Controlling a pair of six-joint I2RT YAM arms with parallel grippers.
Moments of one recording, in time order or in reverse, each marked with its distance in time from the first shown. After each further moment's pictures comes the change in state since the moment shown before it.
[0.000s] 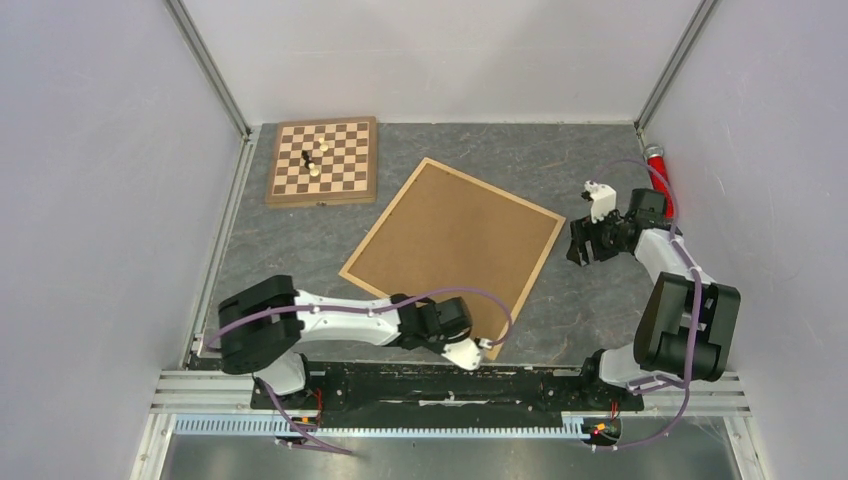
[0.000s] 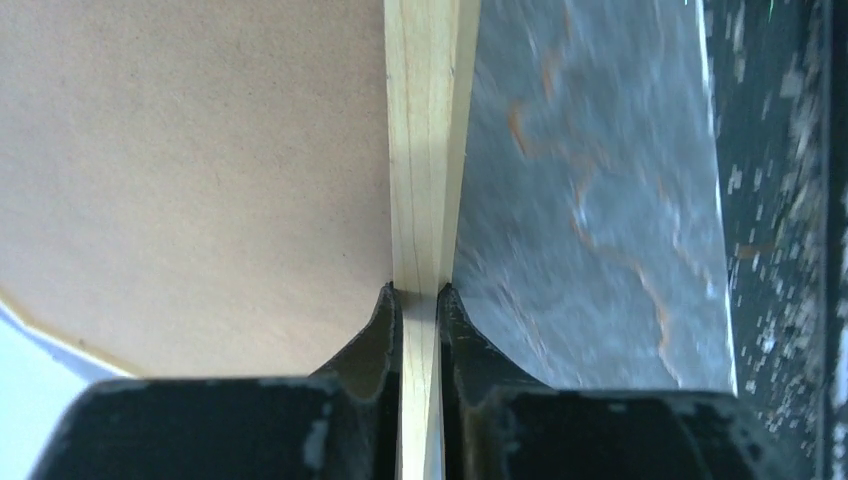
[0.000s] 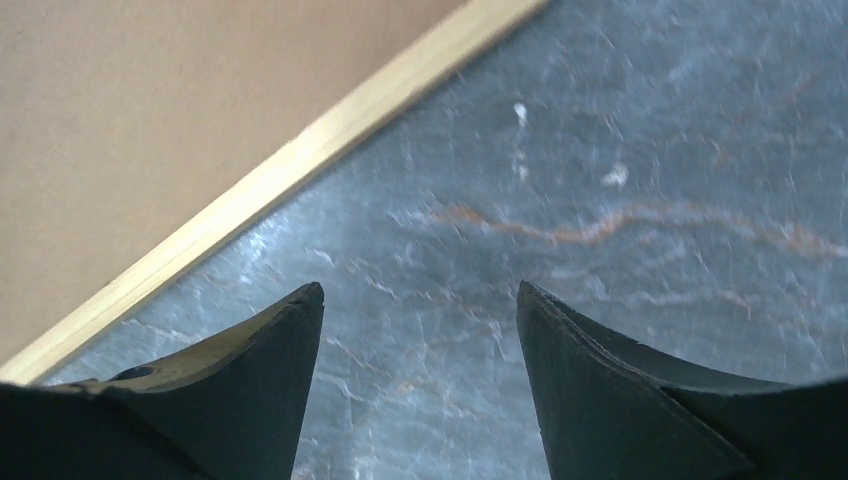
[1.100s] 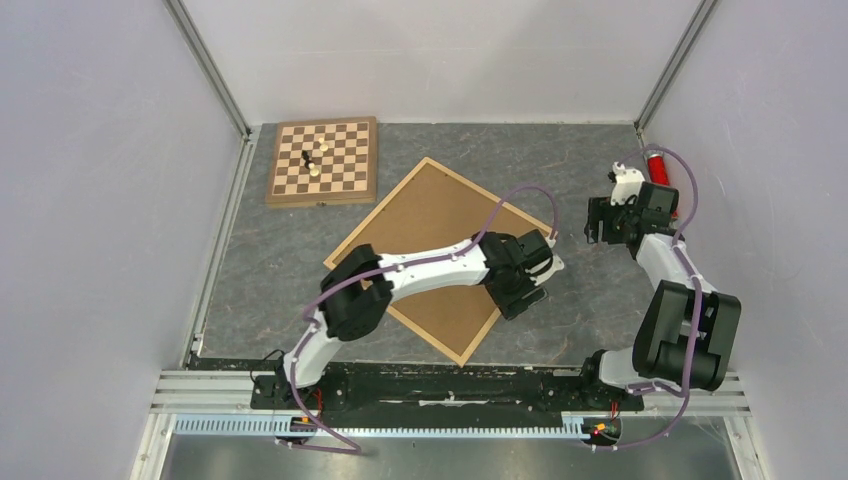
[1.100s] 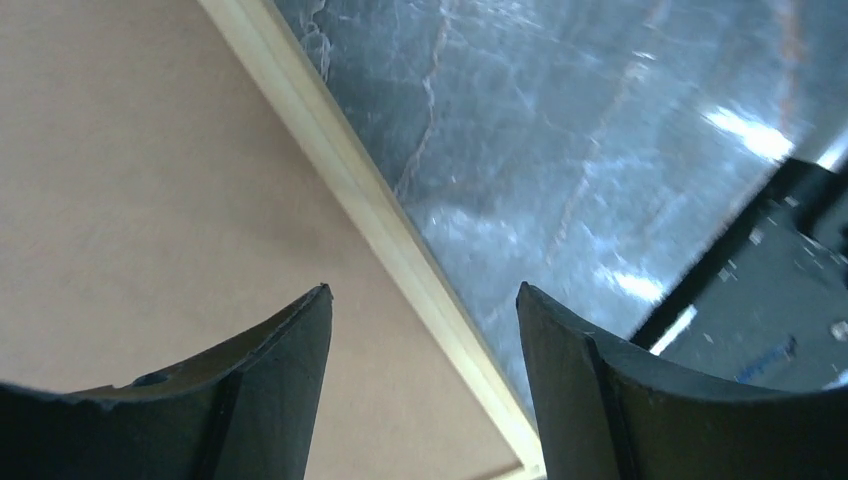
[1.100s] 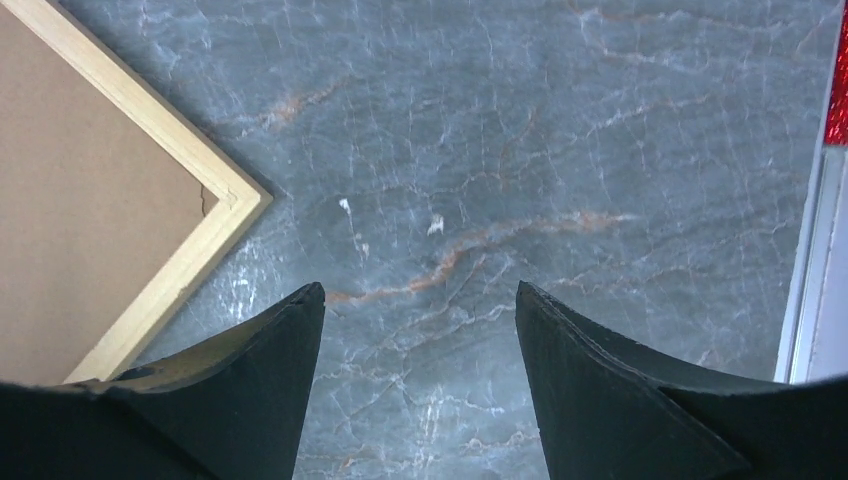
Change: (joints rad) left arm 0.113 0.474 0.871 -0.336 0.233 -0.846; right arm 0.016 -0.025 -0.007 0.286 0.230 0.299
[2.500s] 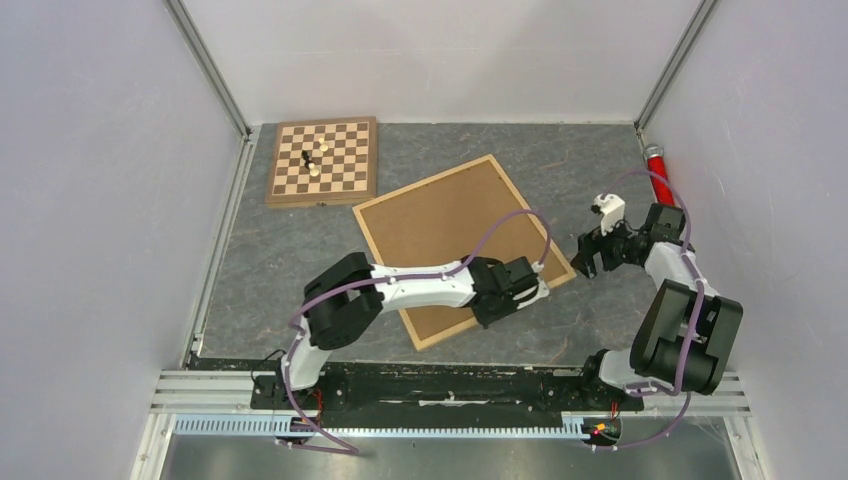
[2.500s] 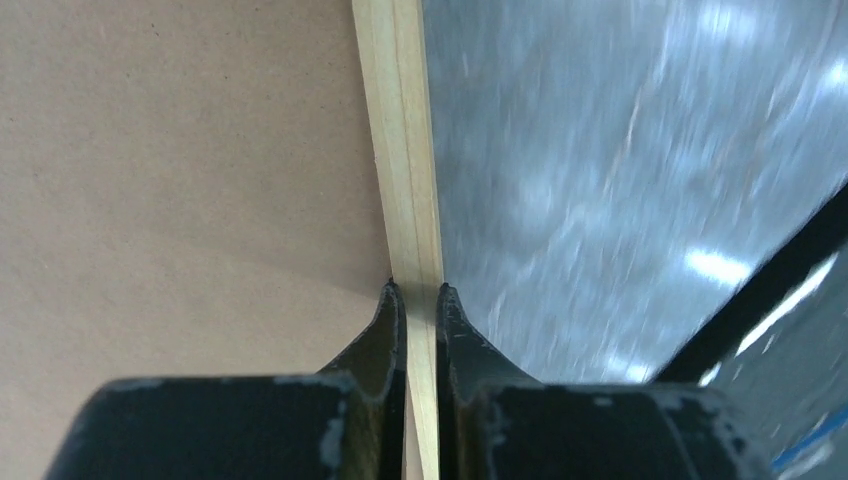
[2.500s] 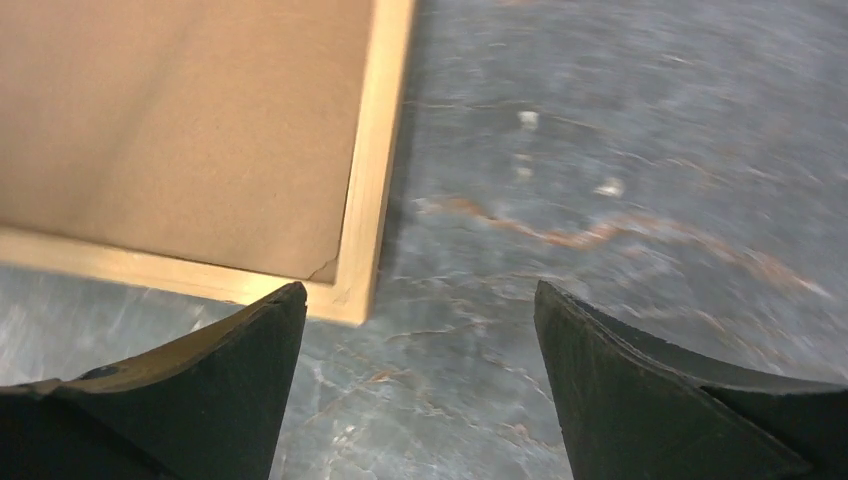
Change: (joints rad) left arm -0.064 -0.013 -0.179 0.121 -0.148 0.010; right arm -0.122 -0.045 -0.091 -0.164 -0.376 -0.414
